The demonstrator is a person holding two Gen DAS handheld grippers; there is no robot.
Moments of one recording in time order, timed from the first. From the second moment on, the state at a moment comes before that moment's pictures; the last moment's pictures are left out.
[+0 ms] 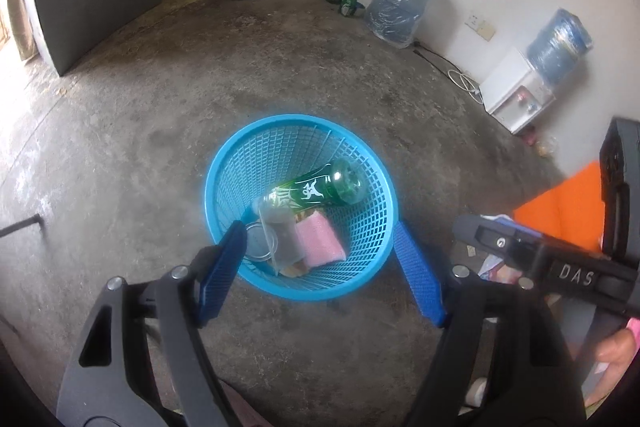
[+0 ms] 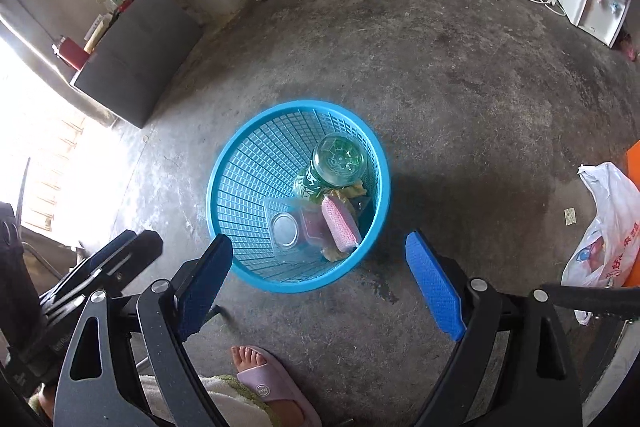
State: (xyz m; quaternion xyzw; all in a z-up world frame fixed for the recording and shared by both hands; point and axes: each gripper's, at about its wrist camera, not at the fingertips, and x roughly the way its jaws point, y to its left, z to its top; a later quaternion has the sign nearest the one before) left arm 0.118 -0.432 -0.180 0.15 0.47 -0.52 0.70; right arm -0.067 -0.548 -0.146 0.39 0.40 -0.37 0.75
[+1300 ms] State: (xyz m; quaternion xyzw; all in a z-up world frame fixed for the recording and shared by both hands) left arm 0.110 0.047 0.004 -0.07 0.33 -0.25 0.91; right arm 0.102 -0.253 0.030 0.20 0.42 -0.01 0.88
